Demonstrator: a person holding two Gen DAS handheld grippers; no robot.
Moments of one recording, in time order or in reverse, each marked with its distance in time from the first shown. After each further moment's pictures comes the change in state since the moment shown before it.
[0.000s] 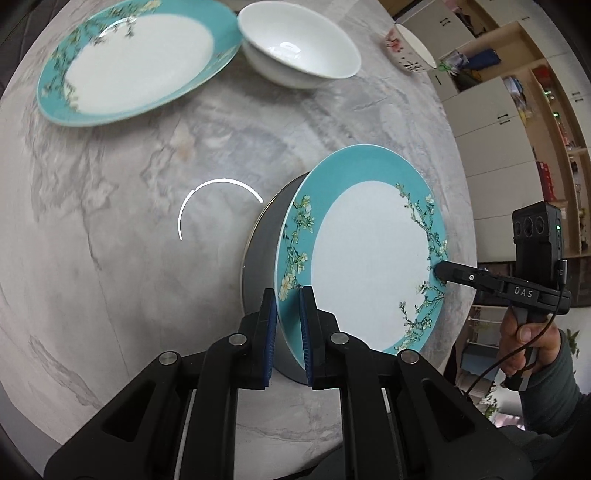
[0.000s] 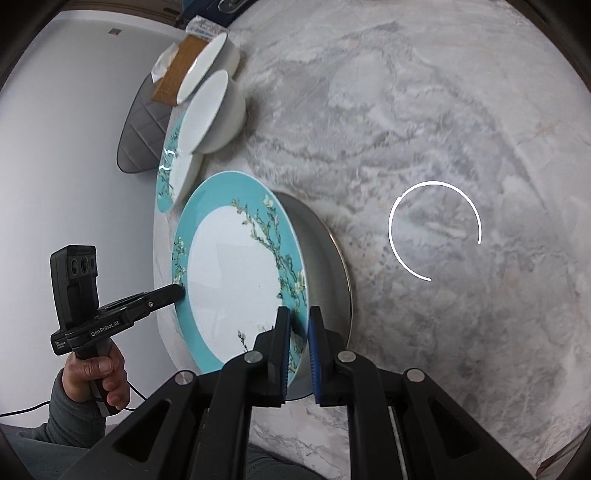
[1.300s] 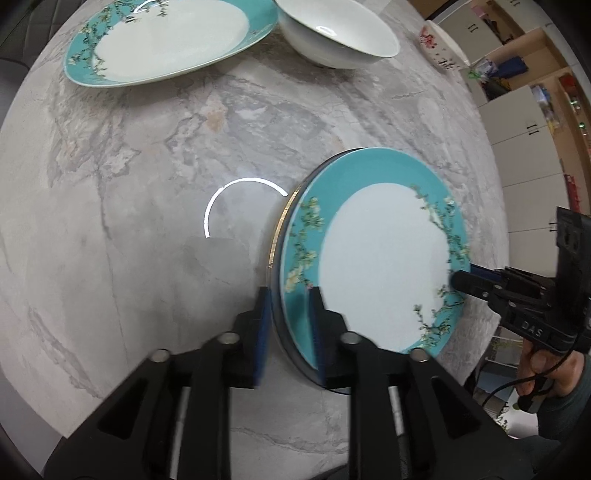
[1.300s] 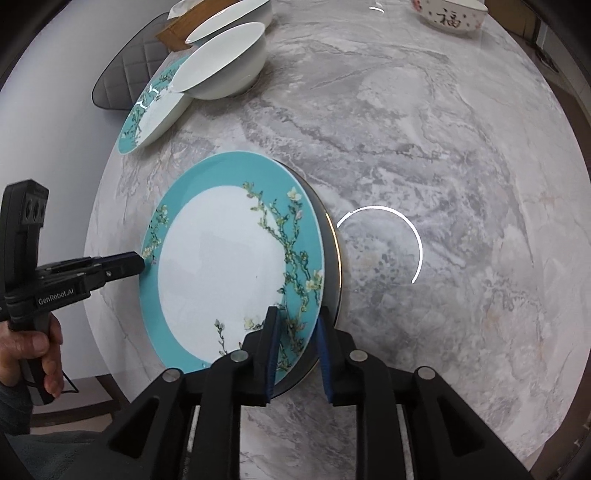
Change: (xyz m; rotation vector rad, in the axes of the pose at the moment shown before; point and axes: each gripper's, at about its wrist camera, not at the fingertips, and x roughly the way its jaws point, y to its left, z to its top) left arm 0.025 0.002 -0.012 -0.046 -0.084 0.131; right arm 0.036 0.045 -0.011 -0.255 0.013 -0.317
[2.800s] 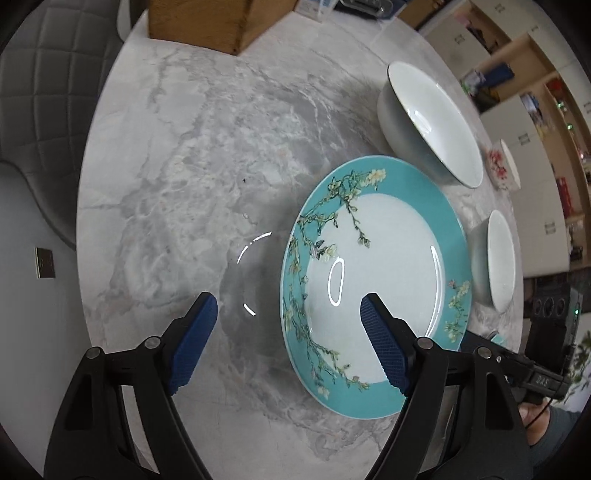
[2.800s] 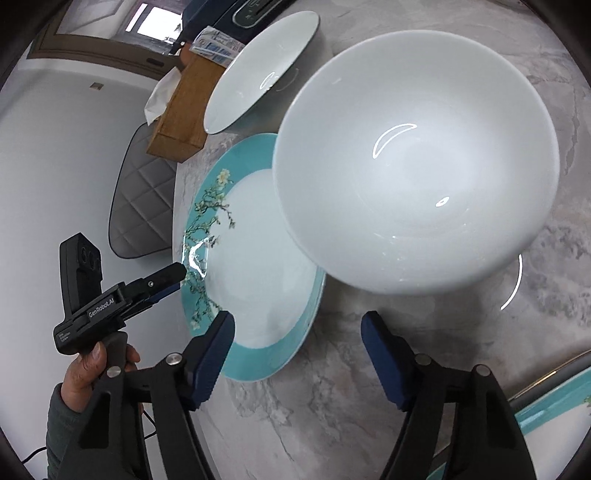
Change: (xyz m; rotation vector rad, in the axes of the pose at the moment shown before) left arm -0.056 0.219 0.264 0.145 -0.055 -0.057; right arm 0.094 0.107 0.157 0.485 -0.265 0.313
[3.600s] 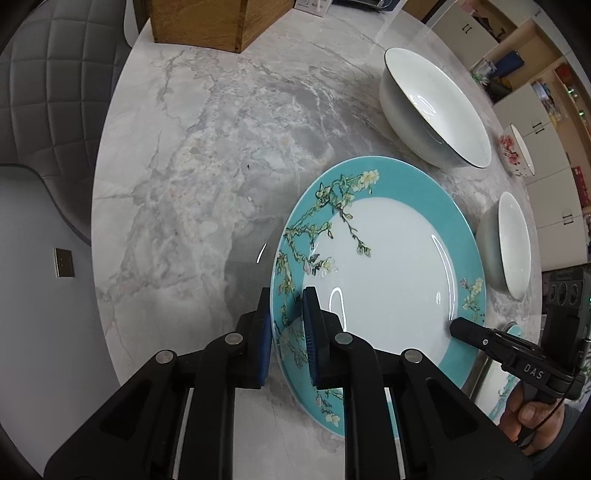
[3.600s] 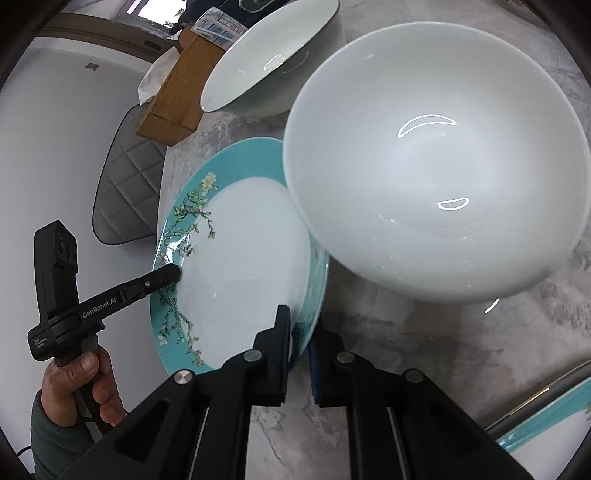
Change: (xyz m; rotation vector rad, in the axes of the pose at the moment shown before) left arm -0.009 -0.018 -0.023 0.016 -0.019 0.076; right arm 0.012 0.014 -0.002 -0.071 0.037 -0.071
